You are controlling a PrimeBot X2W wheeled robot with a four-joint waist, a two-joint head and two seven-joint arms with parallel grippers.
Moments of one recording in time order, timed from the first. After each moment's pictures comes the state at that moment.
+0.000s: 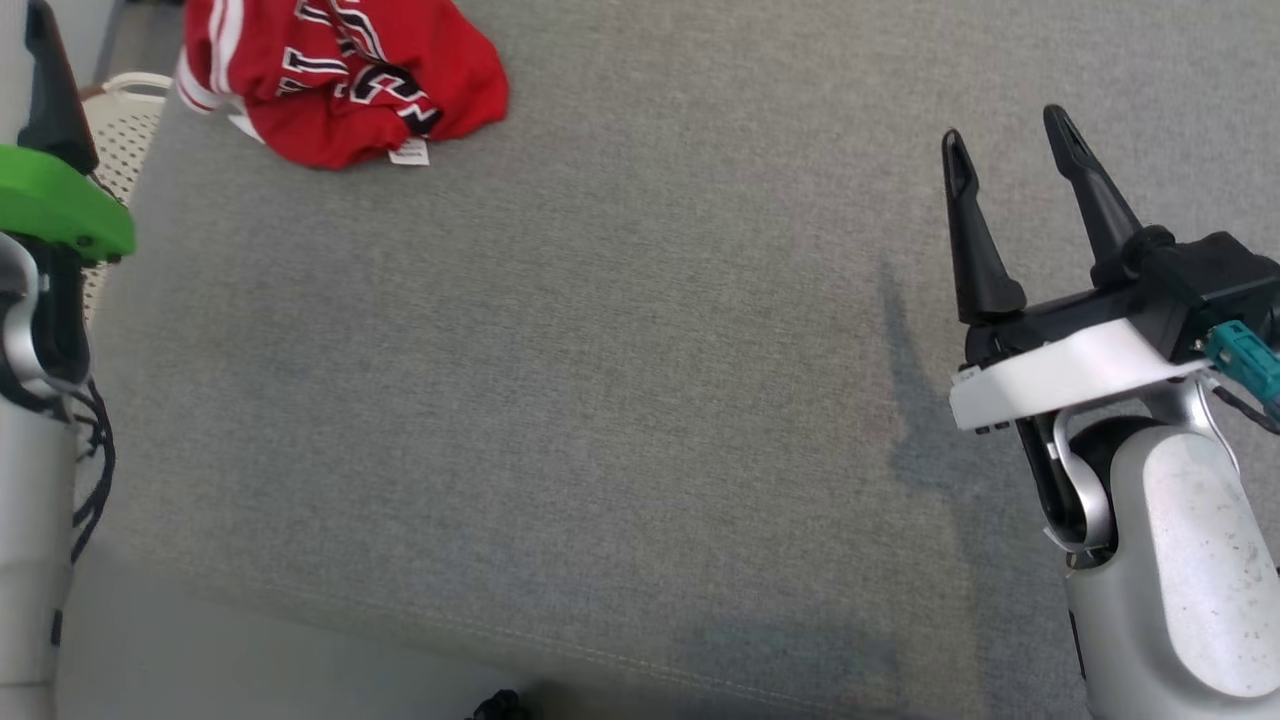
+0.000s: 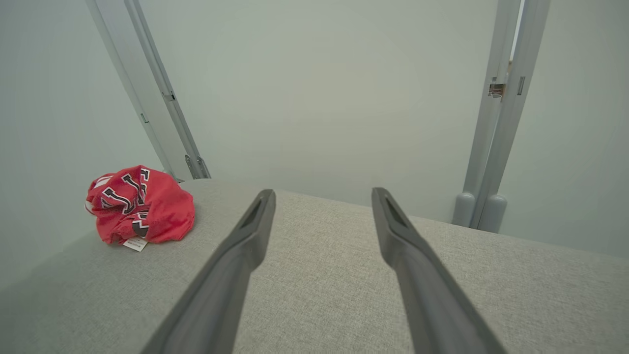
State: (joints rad) left arm -0.76 0.41 -0.16 0.43 -0.57 0.08 -0.03; right arm -0.36 -0.05 0.05 -0.13 0.05 0.13 0.00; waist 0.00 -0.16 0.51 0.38
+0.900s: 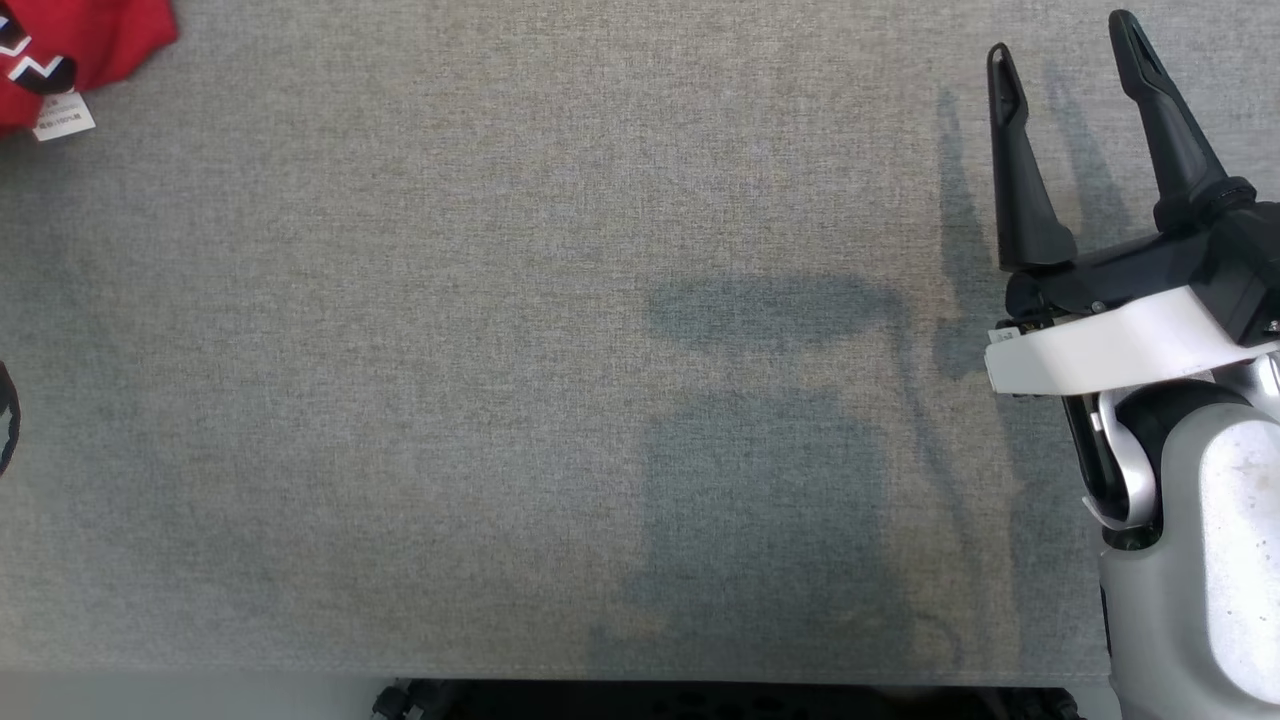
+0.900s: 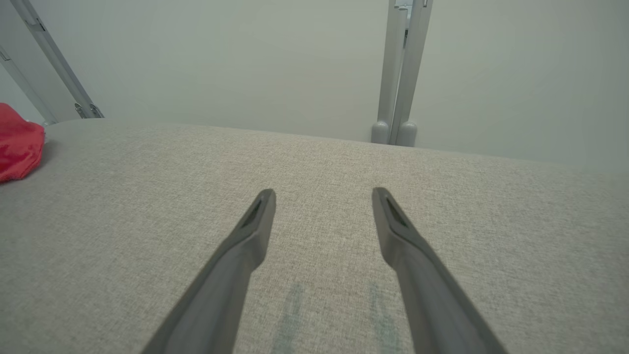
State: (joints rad) left arm -1.09 0.44 -0.15 1.01 -0.63 0.01 -0.02; right arm -0.42 -0.05 0.04 -0.29 -0.01 0.13 0.07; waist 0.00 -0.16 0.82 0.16
